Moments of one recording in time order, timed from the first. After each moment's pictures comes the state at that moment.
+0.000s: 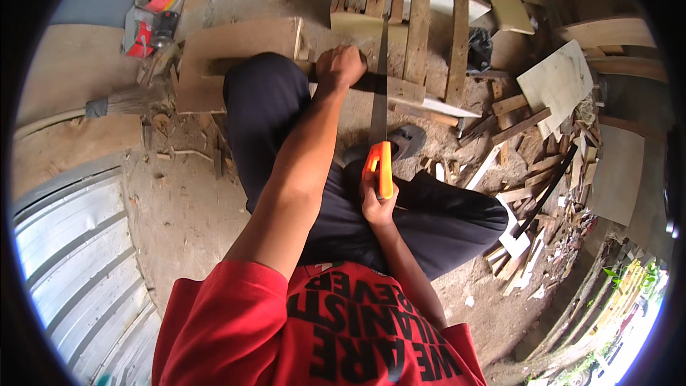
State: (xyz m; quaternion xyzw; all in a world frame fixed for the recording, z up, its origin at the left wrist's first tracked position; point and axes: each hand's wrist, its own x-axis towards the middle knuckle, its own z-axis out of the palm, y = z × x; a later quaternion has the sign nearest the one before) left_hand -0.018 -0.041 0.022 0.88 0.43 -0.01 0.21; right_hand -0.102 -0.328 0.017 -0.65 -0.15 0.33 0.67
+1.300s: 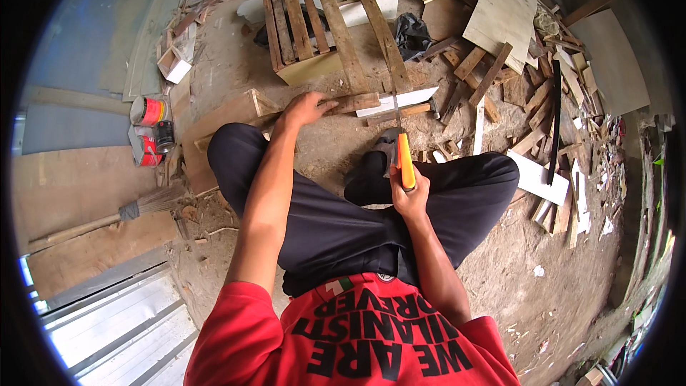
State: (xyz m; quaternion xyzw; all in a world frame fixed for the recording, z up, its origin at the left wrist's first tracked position) left_hand -0.015 -0.044 0.038 0.94 0.16 -0.13 0.26; right_hand -0.047 -0.372 0.058 -0.76 -0.19 0.02 0.62
